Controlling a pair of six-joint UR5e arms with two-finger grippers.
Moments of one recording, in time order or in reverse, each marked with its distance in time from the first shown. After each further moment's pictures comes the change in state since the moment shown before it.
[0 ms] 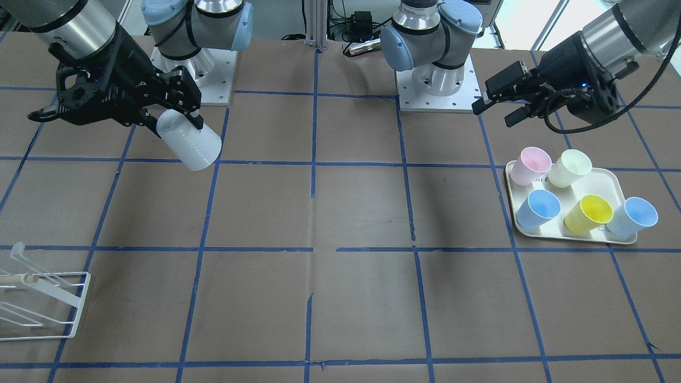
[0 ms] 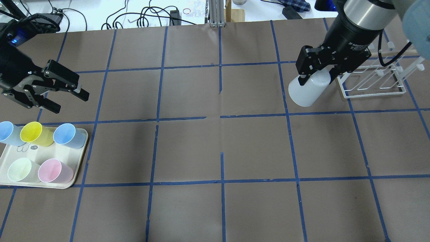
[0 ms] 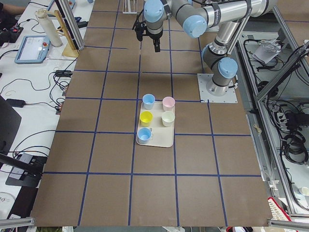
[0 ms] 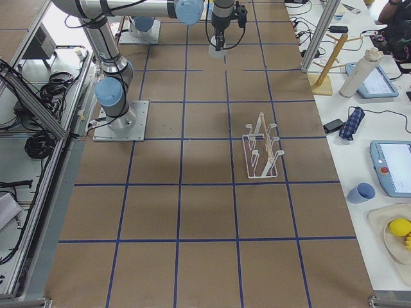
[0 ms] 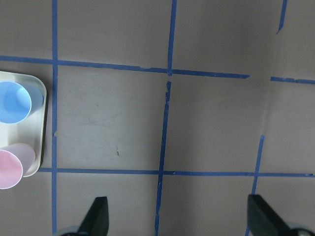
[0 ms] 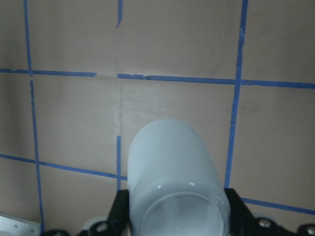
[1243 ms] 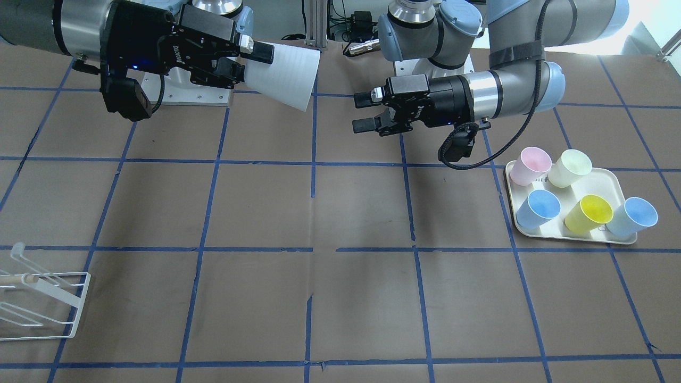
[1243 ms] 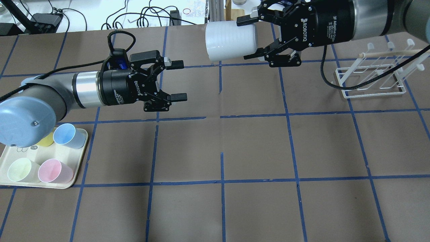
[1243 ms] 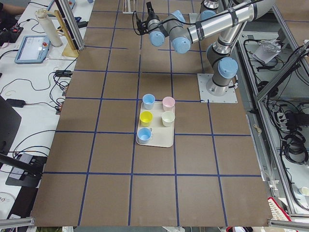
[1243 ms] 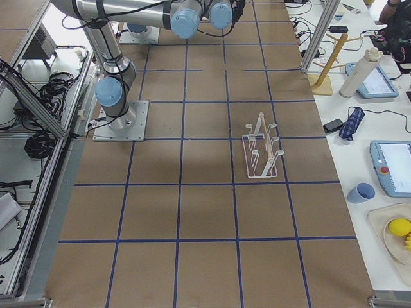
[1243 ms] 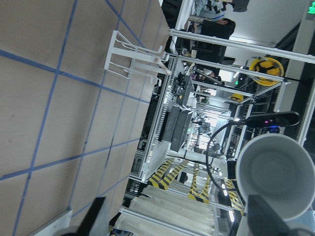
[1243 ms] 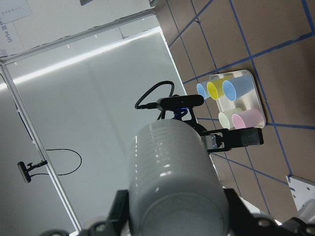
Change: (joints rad) left arm -0.246 -0.052 -0.297 0.038 -0.973 -0.013; right arm -0.051 -0.019 0.078 0.375 0.947 -0.018
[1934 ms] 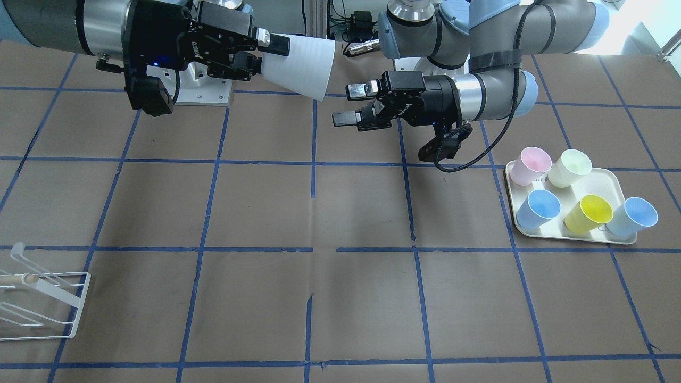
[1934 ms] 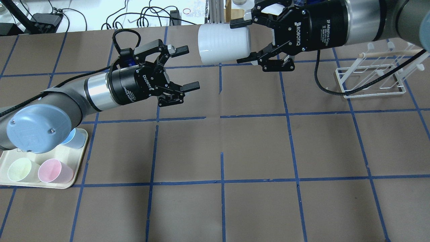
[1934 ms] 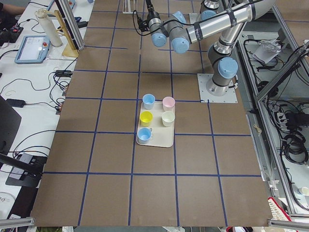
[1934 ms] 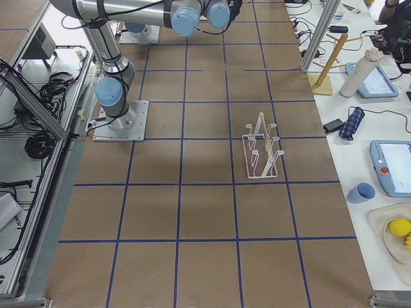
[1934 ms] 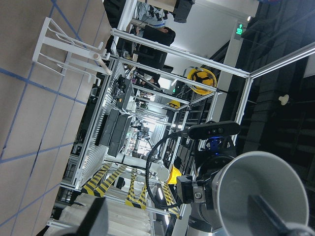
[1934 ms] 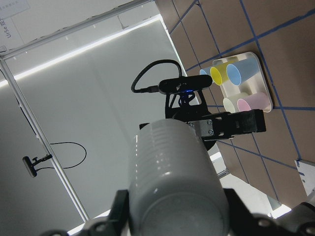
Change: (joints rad) left arm -0.063 -0.016 -0.023 0.016 -0.231 -0.033; right arm 0.043 0.000 0.006 0.036 0.017 0.002
